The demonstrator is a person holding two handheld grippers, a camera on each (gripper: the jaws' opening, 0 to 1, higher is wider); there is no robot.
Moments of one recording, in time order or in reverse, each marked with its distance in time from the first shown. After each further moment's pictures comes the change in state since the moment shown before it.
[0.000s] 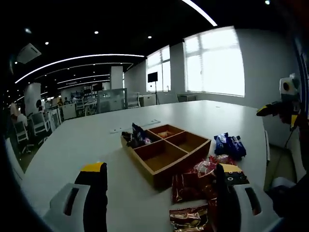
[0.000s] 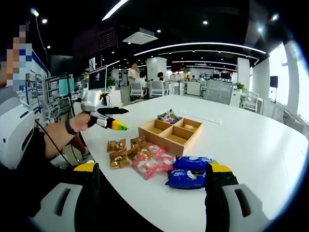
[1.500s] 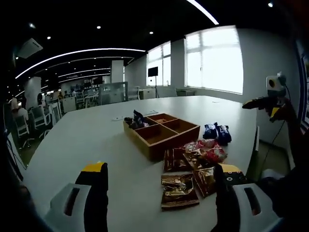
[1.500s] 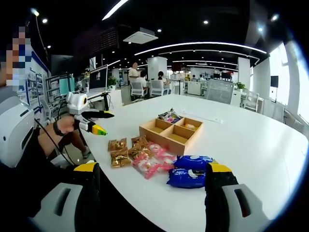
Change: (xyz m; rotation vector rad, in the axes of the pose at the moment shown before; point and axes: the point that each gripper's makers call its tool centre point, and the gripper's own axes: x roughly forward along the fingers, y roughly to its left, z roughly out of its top) left arm -0.064 -0.011 -0.021 -0.014 0.048 0.003; right arm -0.001 0.001 -0.002 0.000 0.006 0.005
